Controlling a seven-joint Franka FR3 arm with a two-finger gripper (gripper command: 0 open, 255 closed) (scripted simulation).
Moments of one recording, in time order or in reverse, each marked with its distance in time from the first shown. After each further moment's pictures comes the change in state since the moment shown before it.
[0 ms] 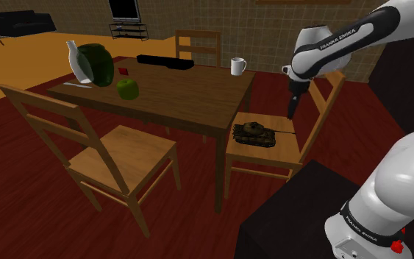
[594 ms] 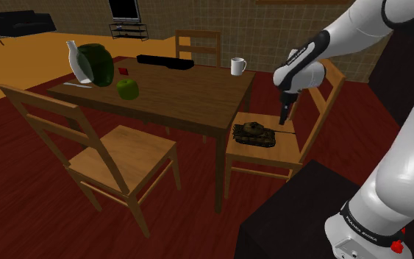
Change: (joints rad) arm 0.024 0.409 -0.081 0.157 0.302 0.244 -0.409
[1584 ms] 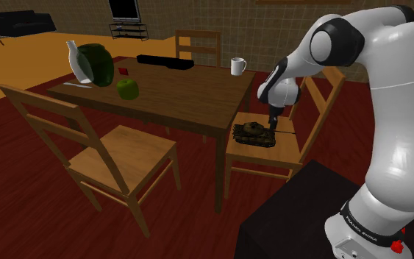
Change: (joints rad) arm -0.203 0.461 0.201 0.318 0.335 0.116 -0.393
